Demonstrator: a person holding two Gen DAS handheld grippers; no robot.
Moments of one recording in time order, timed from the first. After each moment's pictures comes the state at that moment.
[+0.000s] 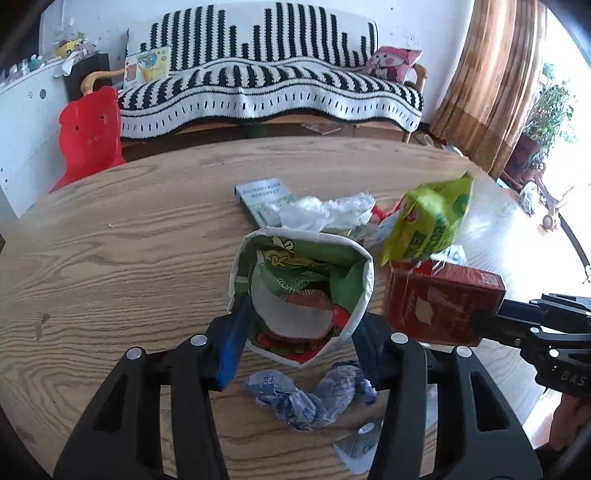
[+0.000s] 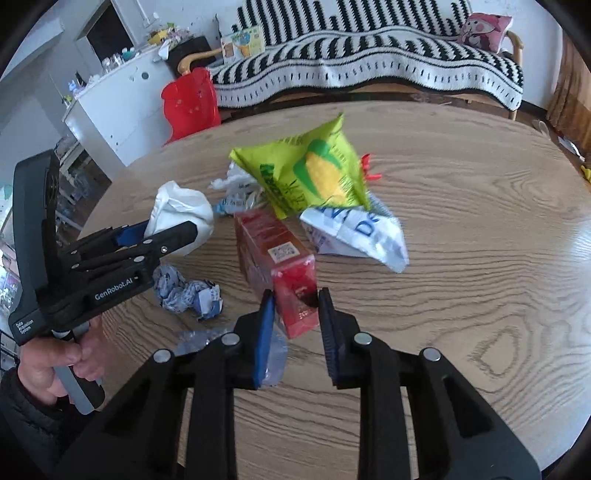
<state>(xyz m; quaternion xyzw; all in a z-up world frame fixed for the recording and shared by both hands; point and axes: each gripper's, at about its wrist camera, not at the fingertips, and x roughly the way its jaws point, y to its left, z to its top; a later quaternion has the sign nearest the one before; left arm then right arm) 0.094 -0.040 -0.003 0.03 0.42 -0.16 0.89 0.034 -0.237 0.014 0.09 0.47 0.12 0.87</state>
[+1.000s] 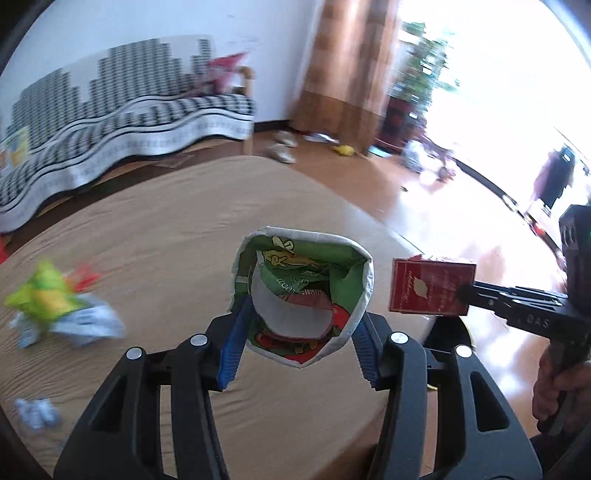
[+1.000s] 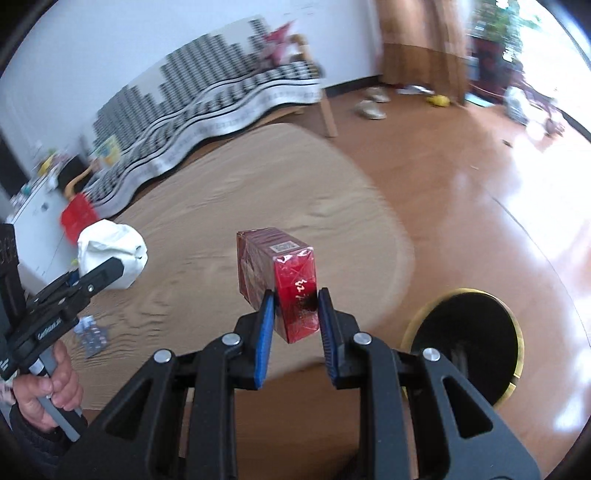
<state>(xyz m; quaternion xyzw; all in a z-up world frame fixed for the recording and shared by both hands) -0.041 -0.340 0.034 0.09 0.37 -0.40 0.83 -0.200 -0.568 0.028 0.24 0.40 -0.14 0.87</state>
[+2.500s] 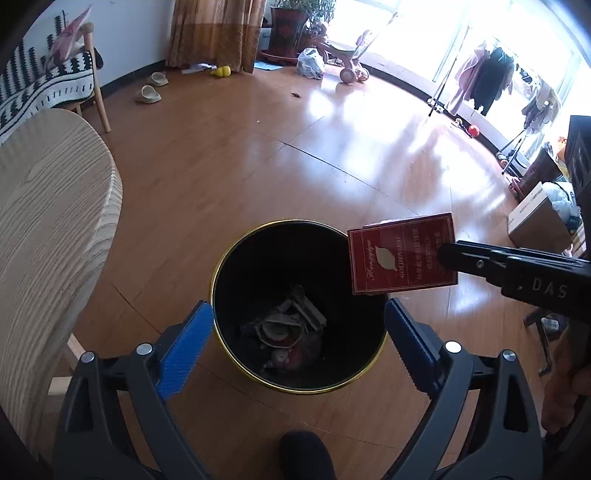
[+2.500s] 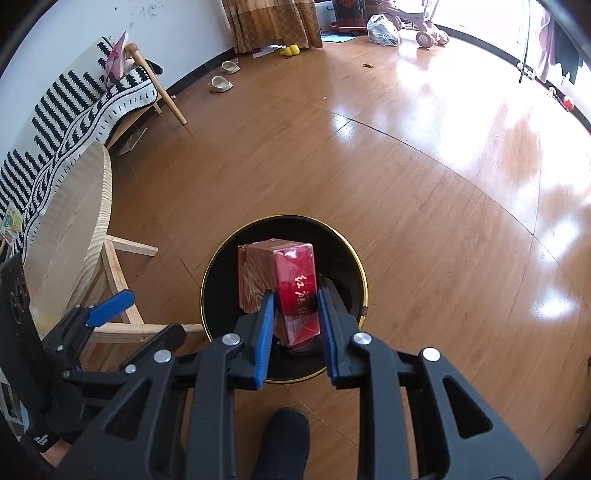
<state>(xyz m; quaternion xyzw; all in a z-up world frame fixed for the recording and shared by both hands) -0.181 -0.578 -0.105 0.19 0.45 -0.53 0.70 -0.362 -0.703 -0.066 0.32 0.45 -0.31 0.77</state>
